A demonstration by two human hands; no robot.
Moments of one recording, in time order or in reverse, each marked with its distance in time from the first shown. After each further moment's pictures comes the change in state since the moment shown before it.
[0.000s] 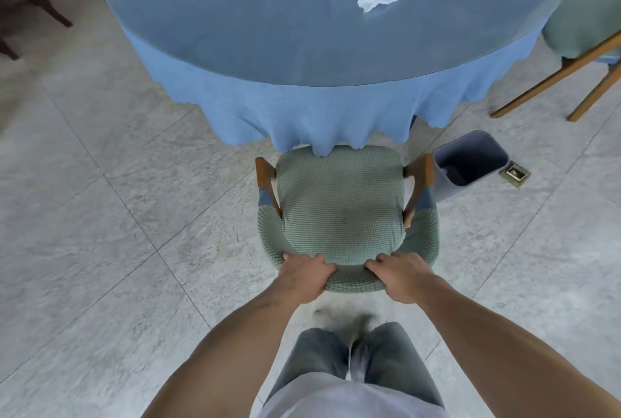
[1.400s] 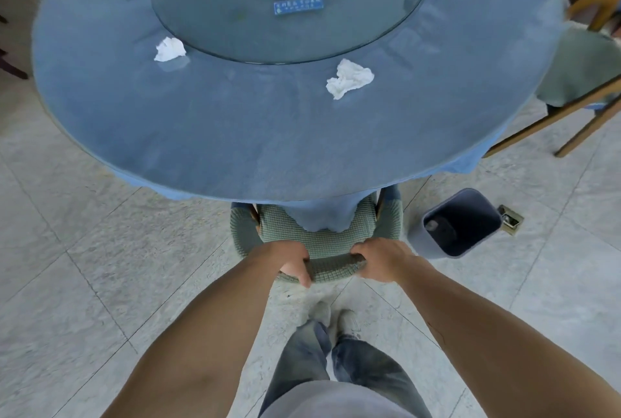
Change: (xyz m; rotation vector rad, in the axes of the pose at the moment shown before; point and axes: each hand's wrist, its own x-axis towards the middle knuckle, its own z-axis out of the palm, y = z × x) left_hand 0.236 -0.148 -0.239 -0.262 -0.436 -0.102; right_hand 0.171 0.198 -0.196 0.366 -0.006 0.159
